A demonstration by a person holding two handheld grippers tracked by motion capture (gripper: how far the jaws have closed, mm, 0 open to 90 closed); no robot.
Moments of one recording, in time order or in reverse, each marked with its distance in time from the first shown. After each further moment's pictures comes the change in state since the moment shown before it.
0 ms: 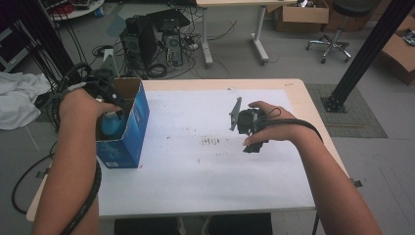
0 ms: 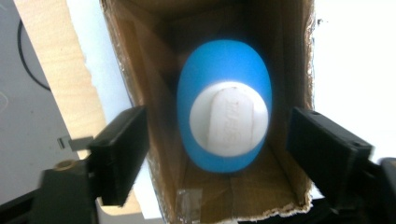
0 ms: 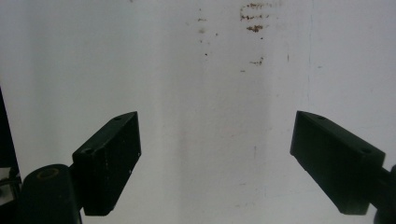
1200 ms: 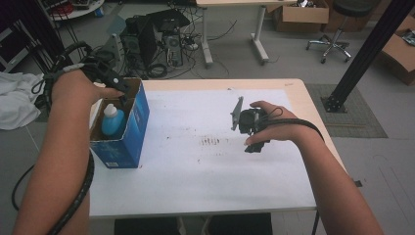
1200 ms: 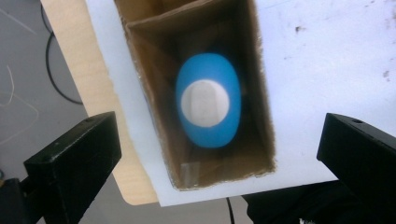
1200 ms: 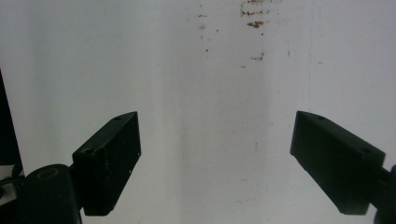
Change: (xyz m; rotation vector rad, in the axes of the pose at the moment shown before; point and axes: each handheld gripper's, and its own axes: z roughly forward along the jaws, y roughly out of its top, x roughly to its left) left arm -0.018 0.000 -0.053 -0.046 0.040 0.076; right arm 0.000 -0.003 -0.003 0.001 0.004 0.007
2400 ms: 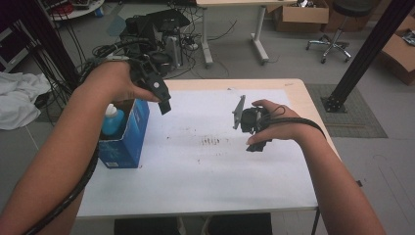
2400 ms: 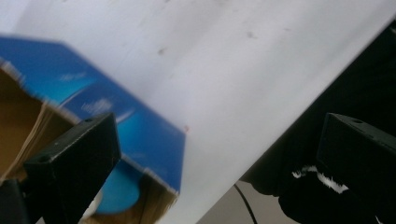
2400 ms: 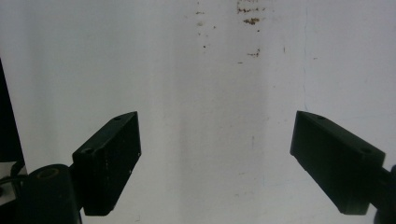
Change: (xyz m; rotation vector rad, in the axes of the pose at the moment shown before) left arm -0.113 0.016 -0.022 -0.005 -0.211 0.684; right arm 0.000 -0.003 -0.007 0.004 -0.012 0.005
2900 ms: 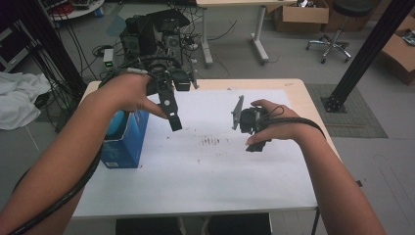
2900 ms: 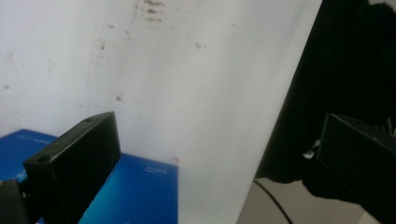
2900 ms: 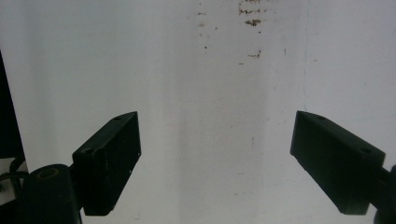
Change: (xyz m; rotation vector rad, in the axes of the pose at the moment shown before) left arm -0.031 0.015 0.029 0.029 -0.051 0.359; right arm 0.001 0.004 0.000 0.008 -0.001 -0.018
